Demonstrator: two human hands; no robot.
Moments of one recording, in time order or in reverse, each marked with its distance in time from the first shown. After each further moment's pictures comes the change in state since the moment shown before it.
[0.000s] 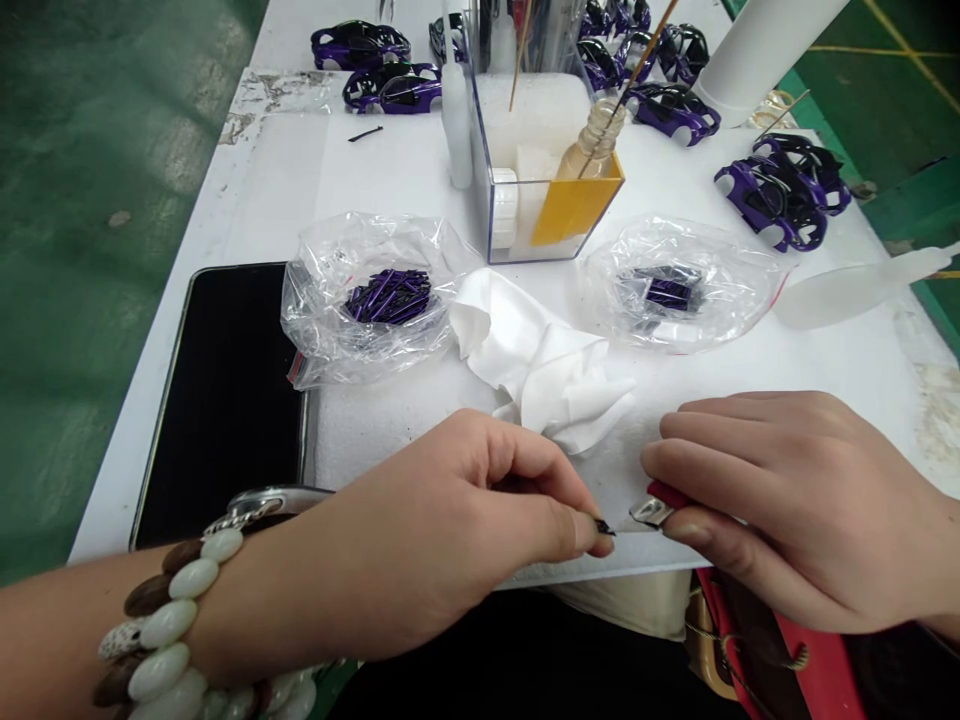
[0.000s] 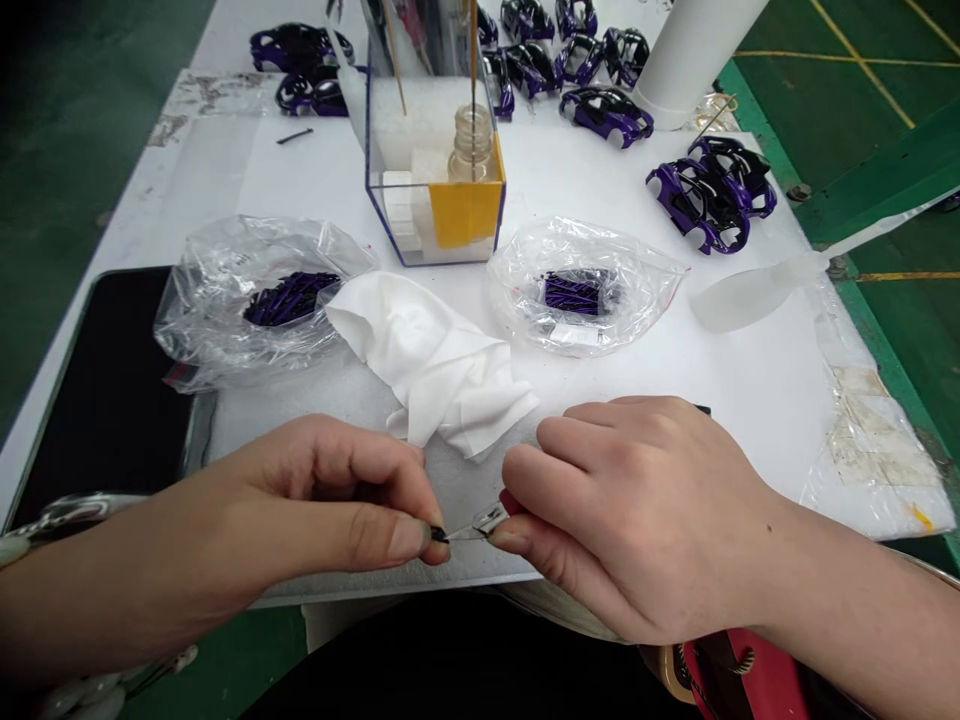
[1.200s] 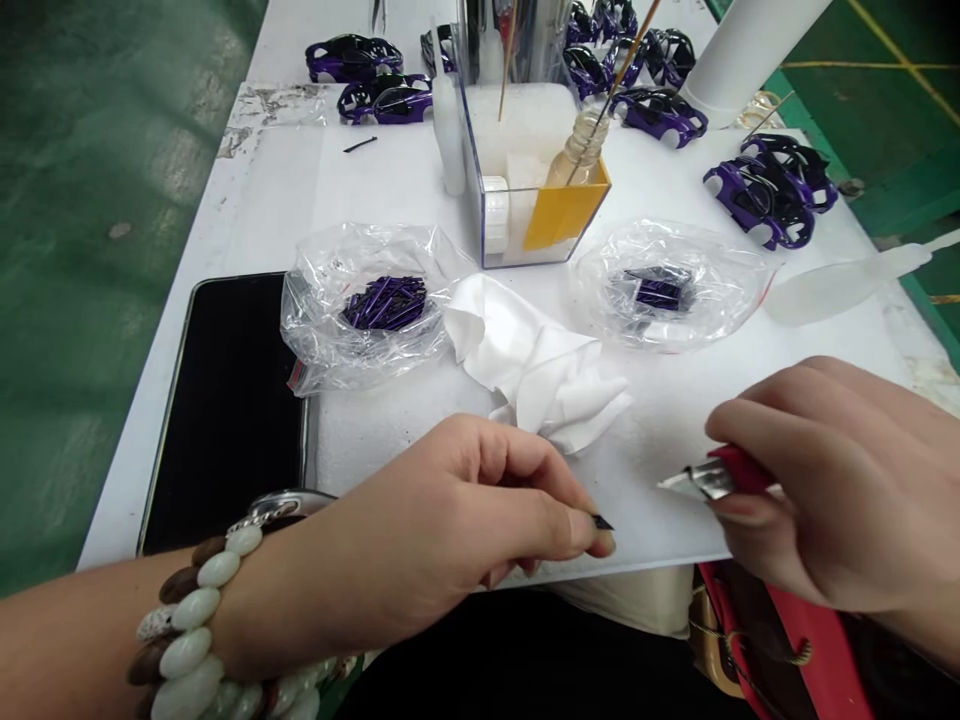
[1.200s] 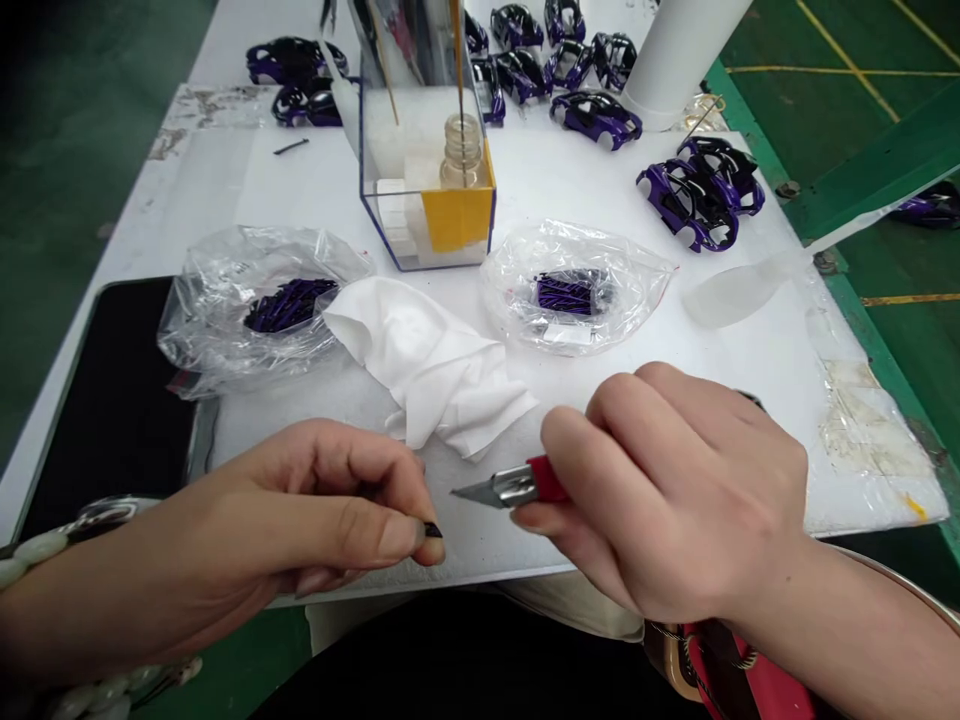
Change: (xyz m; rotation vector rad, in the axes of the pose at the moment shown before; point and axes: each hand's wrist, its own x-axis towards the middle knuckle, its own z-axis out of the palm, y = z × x) left_hand -0.004 0.001 0.000 -0.183 -0.087 0.001; right_hand -0.010 -0.007 0.003 -0.374 0.309 0.112
